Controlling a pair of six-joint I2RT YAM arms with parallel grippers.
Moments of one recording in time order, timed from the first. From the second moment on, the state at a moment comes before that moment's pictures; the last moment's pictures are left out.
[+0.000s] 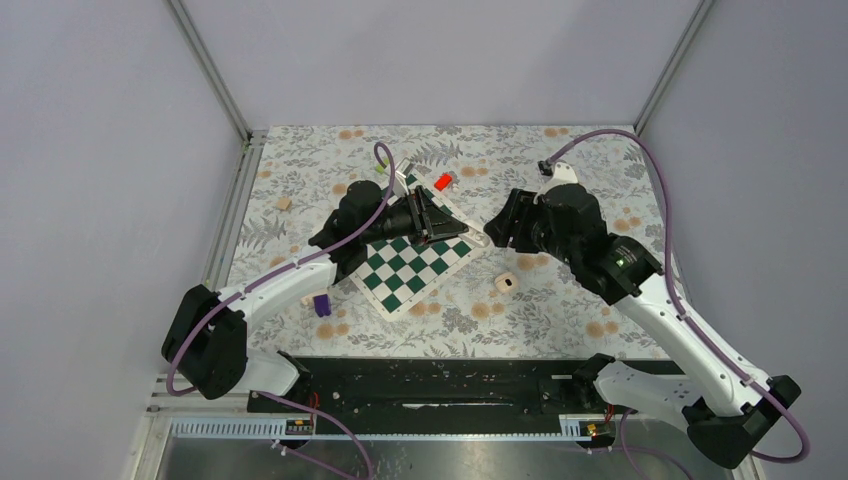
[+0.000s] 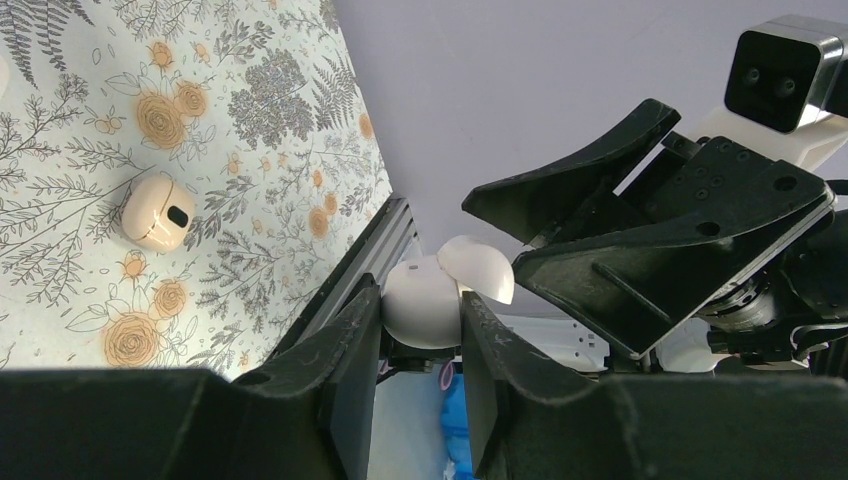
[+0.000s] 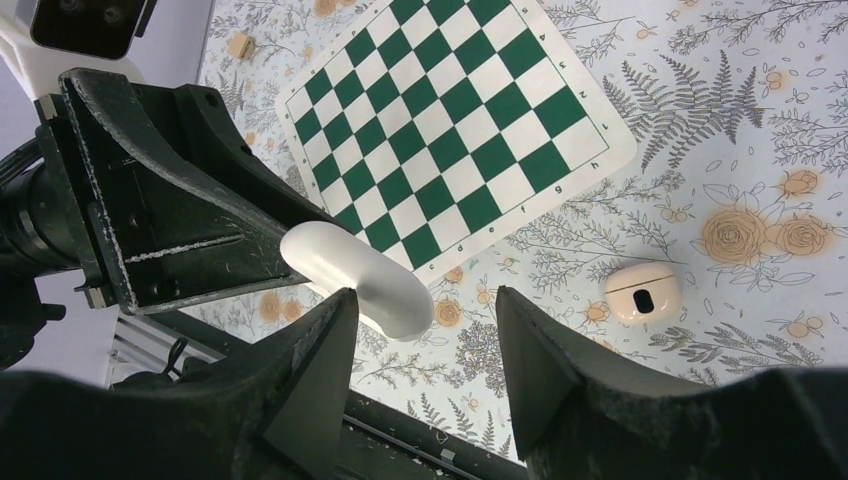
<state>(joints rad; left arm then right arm) -0.64 1.37 0.91 0.31 0.59 -1.14 0.65 1.01 1.14 -0.63 0.10 0.63</state>
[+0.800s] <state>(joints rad) -0.64 1.37 0.91 0.31 0.59 -1.14 0.66 1.08 1.18 -0.65 -0.04 0.57</state>
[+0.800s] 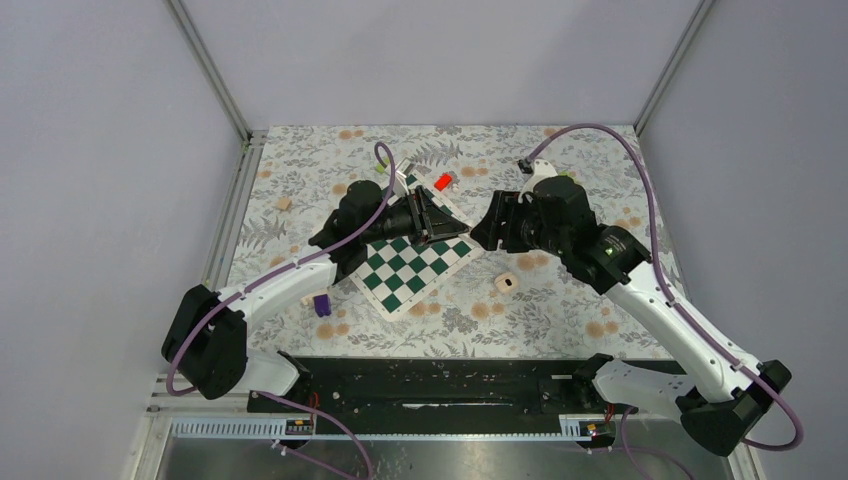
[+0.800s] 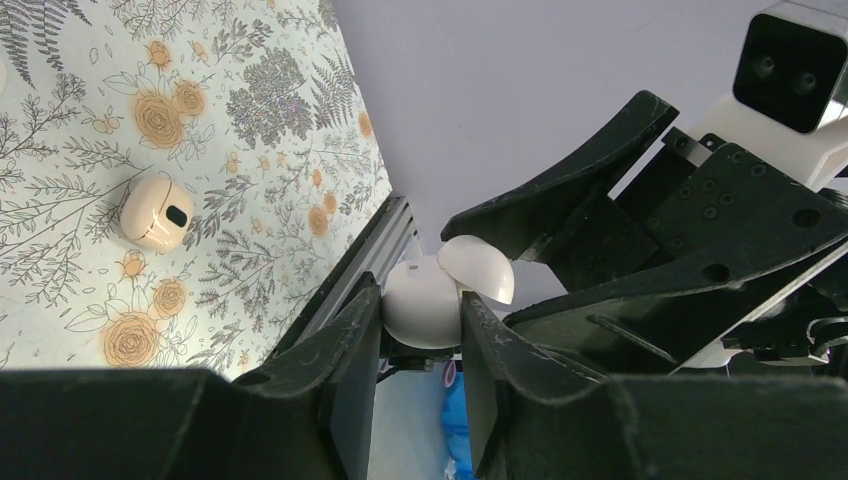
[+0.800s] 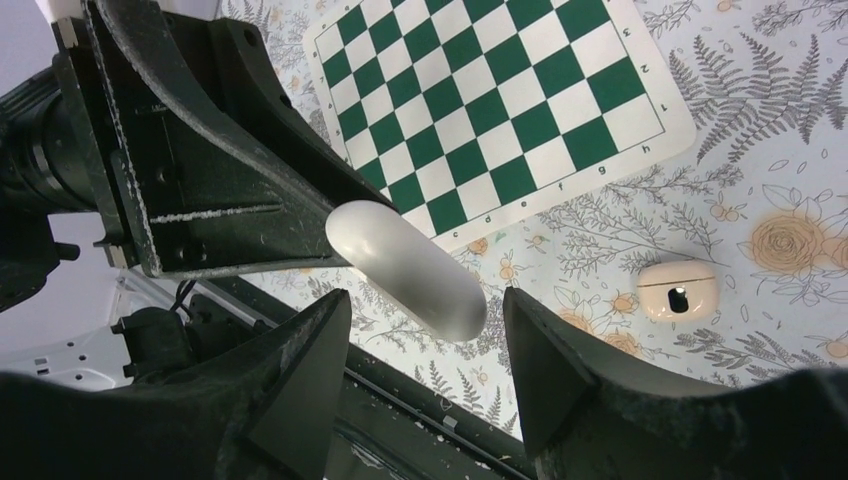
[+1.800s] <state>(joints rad) -0.64 1.36 0.91 0.30 0.60 -1.13 0.66 0.99 1.18 -0.69 0.03 0.62</state>
